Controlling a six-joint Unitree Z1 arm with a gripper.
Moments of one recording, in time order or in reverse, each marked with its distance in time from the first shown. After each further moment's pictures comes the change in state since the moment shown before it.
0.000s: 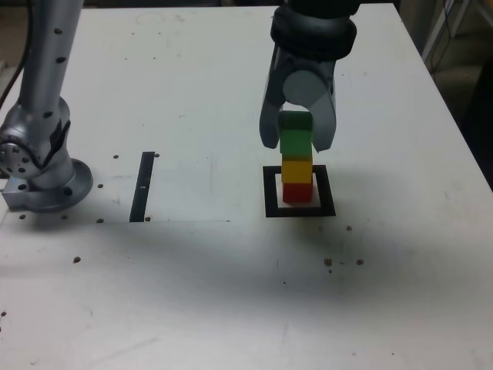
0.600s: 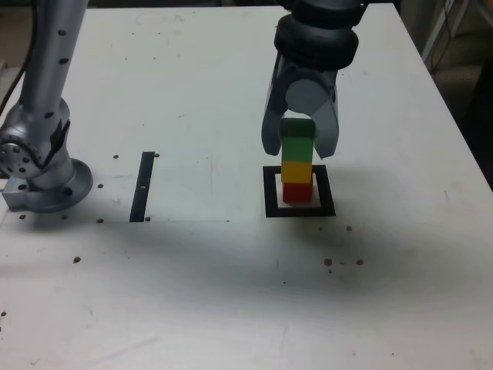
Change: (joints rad) arm 0.010 0.018 0.021 -0.022 -0.014 0.009
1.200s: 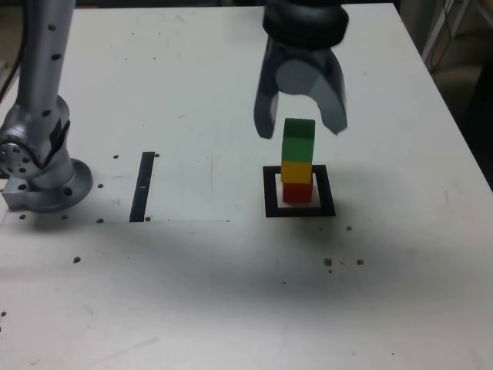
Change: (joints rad) arm 0.002 -0.085 0.015 0.020 0.037 0.000
